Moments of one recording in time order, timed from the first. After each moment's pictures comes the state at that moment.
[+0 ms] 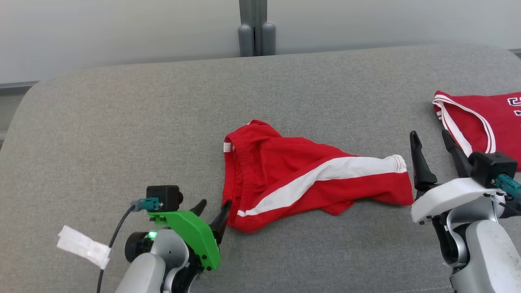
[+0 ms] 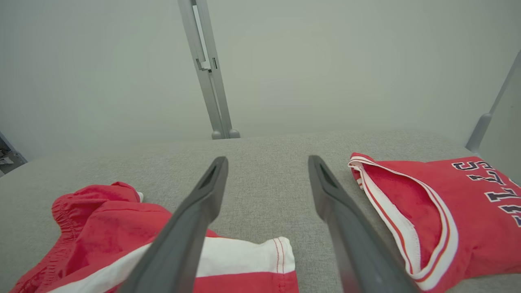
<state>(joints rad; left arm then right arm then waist) -0.24 0.07 -0.32 0.37 -0.57 -0.10 0.27 -0.21 -0.12 -0.05 0.17 0.21 0.13 -0.05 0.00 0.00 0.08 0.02</state>
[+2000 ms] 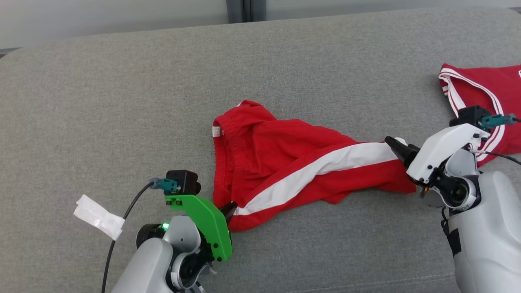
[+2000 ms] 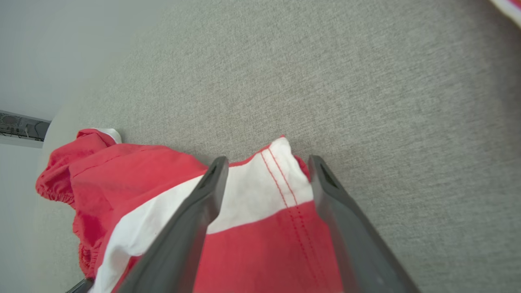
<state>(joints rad) -0.29 0.10 -0.41 0.30 -0.69 -0.01 0.53 -0.49 -0.08 -0.18 0.45 0.52 0.13 0.62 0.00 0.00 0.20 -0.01</state>
